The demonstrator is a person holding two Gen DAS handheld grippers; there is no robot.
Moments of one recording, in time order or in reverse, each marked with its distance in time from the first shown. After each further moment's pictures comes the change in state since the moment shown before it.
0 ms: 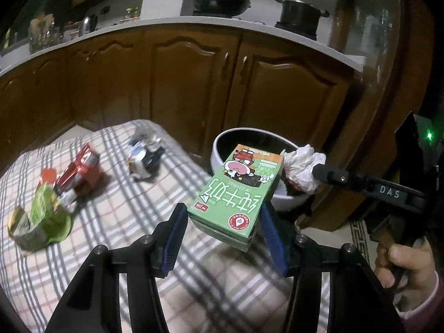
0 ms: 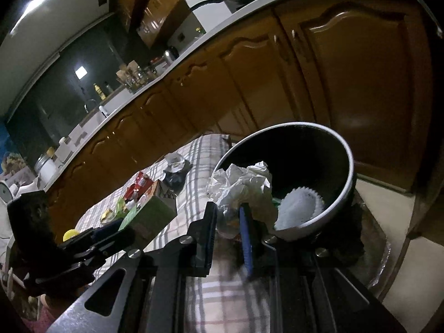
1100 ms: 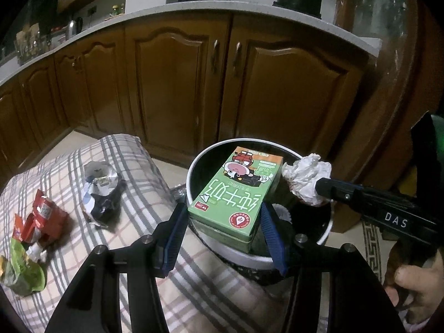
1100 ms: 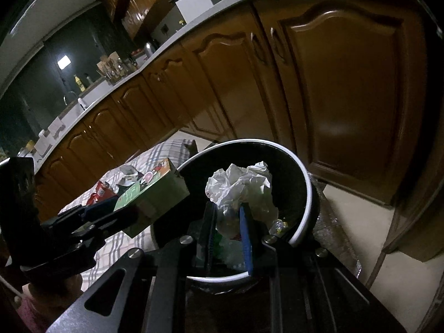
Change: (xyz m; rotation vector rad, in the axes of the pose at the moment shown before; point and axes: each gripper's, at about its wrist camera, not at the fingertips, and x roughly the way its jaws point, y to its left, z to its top) left arm 0.105 -0.038 0.052 0.048 0.071 0.053; right arm 0.028 -0.043 0.038 -0.033 0.049 -0.112
